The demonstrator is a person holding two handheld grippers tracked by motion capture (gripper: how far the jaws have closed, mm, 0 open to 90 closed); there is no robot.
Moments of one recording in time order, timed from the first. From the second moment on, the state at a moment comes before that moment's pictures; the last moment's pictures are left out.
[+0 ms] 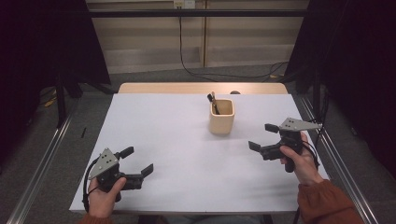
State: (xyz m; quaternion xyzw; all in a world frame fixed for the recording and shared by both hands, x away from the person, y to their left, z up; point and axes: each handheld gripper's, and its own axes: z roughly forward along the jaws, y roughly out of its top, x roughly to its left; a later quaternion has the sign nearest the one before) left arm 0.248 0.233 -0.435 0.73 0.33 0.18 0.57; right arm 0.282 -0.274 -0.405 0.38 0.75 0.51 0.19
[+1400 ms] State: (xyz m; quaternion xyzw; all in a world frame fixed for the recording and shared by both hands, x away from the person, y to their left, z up) left arm 0.228 0.252 -0.434 0.70 0.36 0.19 0.59; right arm 0.215 -0.318 -0.438 0.45 0.70 0.51 0.24
